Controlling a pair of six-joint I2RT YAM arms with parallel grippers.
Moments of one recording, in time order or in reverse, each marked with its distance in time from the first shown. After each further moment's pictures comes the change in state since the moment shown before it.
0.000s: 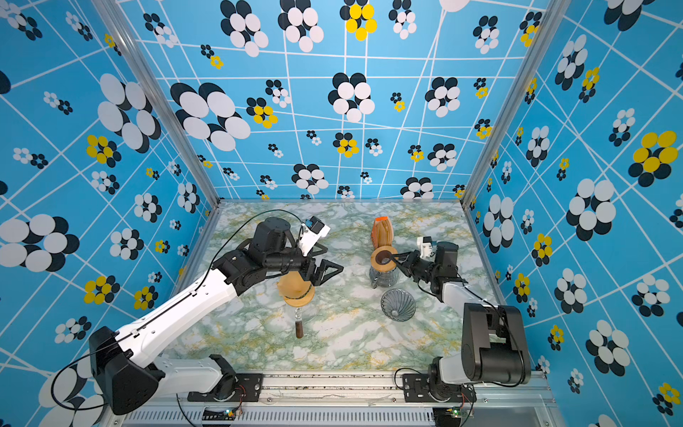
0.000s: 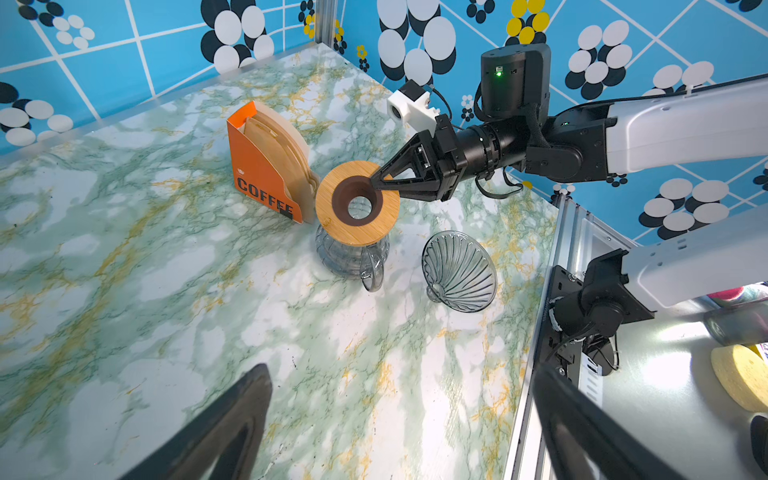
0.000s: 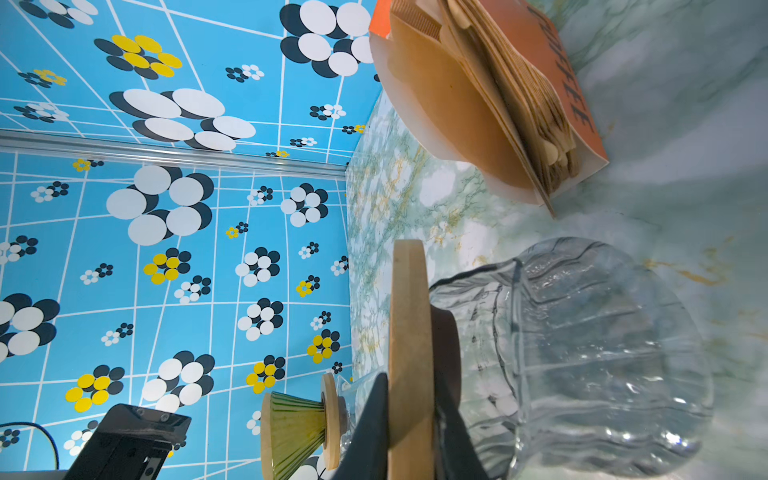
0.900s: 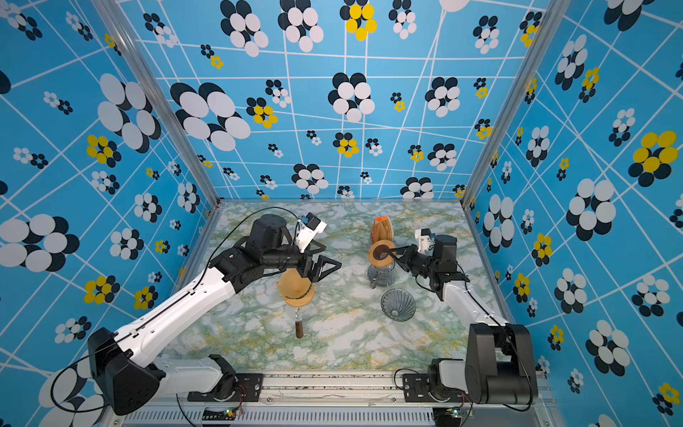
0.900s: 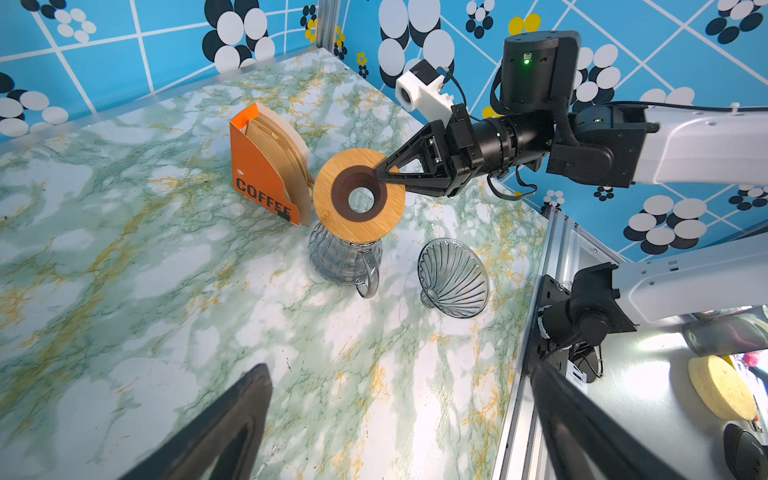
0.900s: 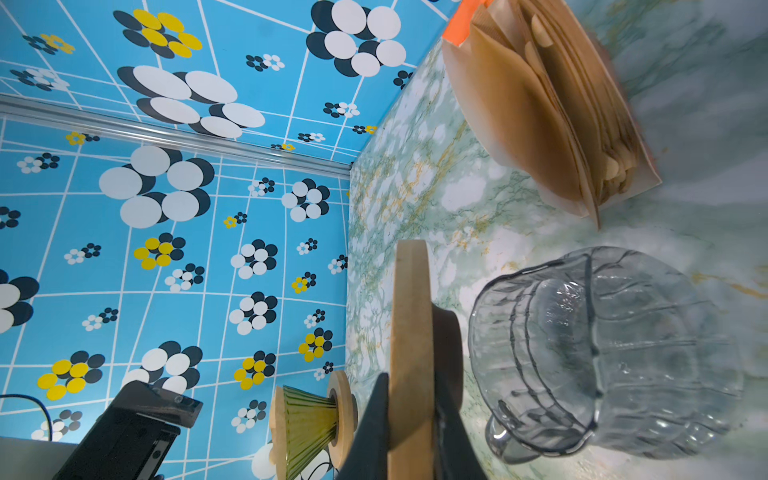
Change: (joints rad) left arm 0.034 0.000 0.009 0.002 0.053 -0.035; right arm 0.056 -0.110 0.064 -0.140 0.069 -0.029
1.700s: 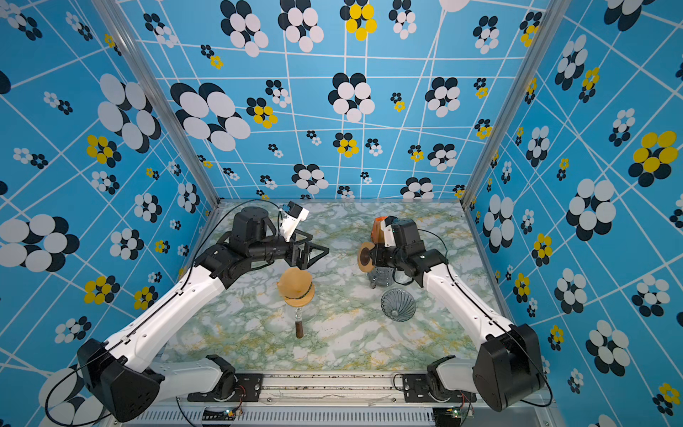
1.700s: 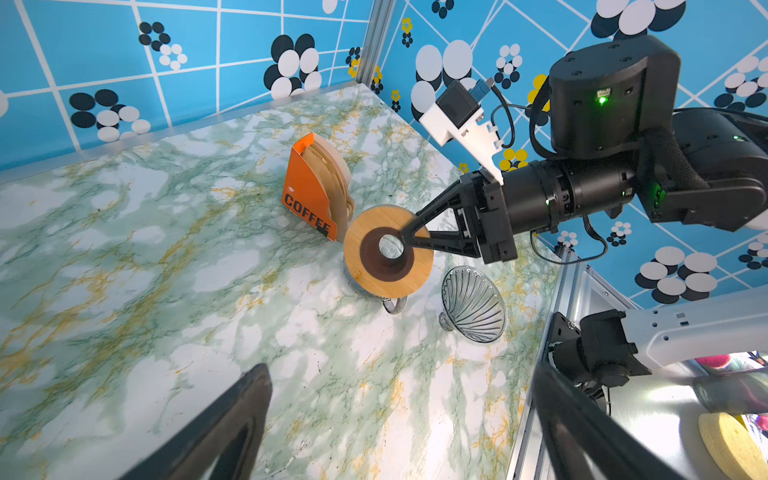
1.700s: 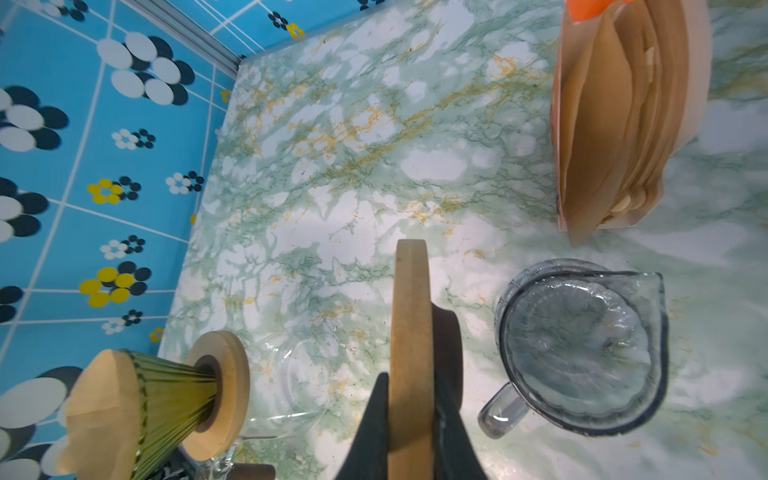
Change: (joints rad) left arm 0.112 -0.035 0.016 0.000 0.026 -0.040; right arm 0.350 -0.042 0.333 -0.560 0.487 -0.393
